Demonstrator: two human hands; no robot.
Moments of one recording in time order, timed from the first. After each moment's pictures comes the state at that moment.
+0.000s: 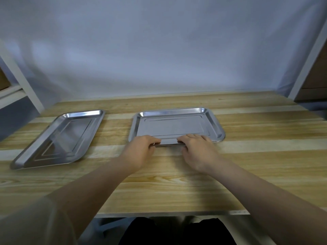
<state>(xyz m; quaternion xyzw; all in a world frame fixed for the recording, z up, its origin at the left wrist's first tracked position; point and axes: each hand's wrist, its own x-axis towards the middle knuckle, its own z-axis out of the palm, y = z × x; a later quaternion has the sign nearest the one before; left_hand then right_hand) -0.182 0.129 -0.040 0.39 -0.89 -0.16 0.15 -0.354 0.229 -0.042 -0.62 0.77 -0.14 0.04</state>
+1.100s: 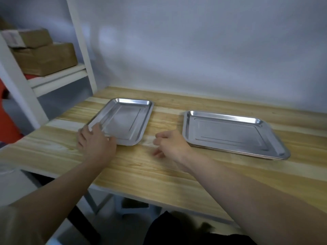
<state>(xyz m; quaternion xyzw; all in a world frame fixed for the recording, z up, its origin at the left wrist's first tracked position) 0.022 0.078 -0.054 0.74 -0.57 -0.12 0.33 -0.162 0.145 -0.010 -0.48 0.65 -0.38 0.45</state>
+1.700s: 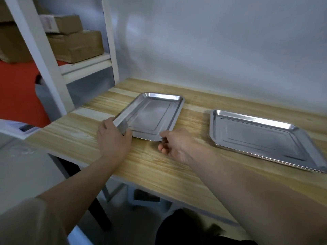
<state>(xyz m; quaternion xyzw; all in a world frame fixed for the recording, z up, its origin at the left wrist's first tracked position) 0.056 0.075 -0.067 0.70 -0.57 -0.13 0.41 -0.103 0.103 -0.025 -0.32 0.64 -0.43 0.56</state>
